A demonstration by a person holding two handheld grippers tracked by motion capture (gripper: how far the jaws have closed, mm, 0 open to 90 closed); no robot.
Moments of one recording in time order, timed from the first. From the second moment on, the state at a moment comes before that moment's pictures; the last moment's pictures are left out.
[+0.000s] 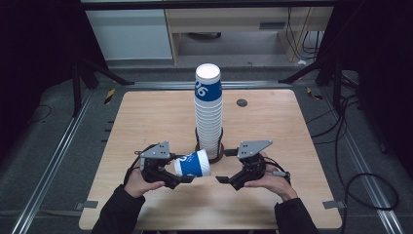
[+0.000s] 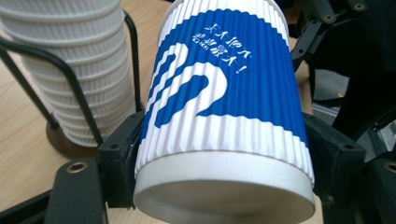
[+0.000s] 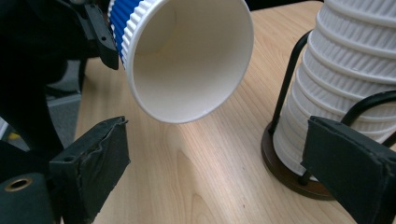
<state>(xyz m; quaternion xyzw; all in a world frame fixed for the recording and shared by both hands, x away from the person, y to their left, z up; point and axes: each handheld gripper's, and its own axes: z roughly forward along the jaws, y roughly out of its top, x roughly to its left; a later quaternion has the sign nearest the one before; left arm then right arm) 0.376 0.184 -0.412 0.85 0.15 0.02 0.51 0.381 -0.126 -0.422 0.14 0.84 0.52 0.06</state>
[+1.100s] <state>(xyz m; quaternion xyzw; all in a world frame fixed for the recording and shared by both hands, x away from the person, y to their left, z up) 0.369 0.158 -0.422 0.86 0.09 -0.04 0.51 0.376 -0.104 -0.433 0.09 0.82 0.56 -0.04</state>
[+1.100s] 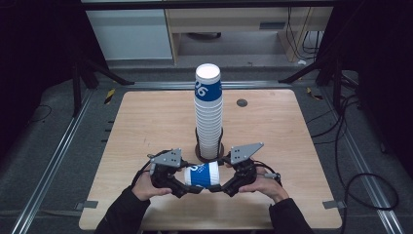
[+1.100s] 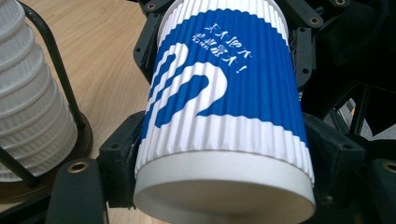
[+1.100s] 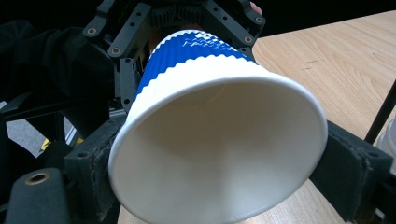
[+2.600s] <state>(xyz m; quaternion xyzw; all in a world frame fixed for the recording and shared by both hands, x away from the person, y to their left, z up) 0.368 0.144 -0.437 0.93 0.08 0.02 0.35 0.377 -0.081 -0.435 0.07 0.89 0.44 0.00</state>
